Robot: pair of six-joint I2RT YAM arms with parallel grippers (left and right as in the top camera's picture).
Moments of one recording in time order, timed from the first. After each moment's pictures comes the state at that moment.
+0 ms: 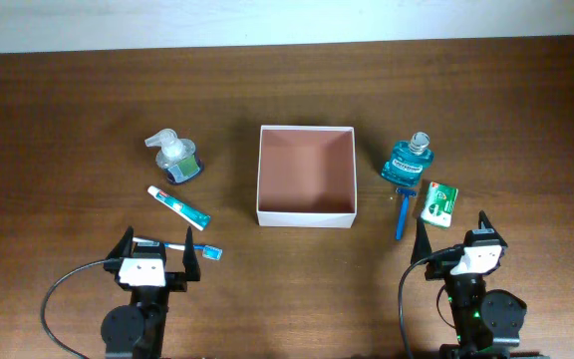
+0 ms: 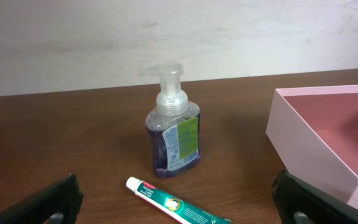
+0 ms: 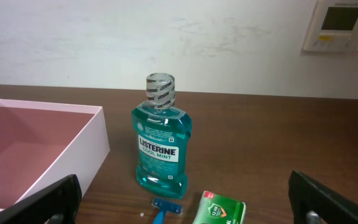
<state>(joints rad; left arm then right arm) -0.03 0.03 0.02 -0.08 0.00 0.05 -0.09 0.01 0.01 -0.06 -0.12 -0.04</state>
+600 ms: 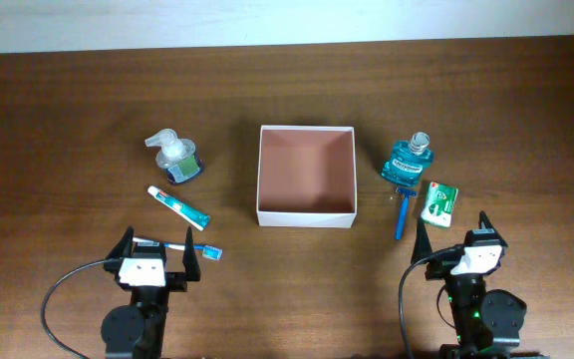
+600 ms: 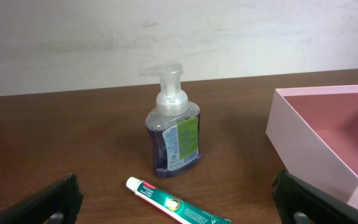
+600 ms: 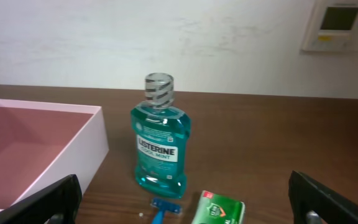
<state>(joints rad) -0.03 0.03 0.02 -0.08 0.00 0.05 -0.09 0.01 0.01 -0.06 -0.11 -0.04</state>
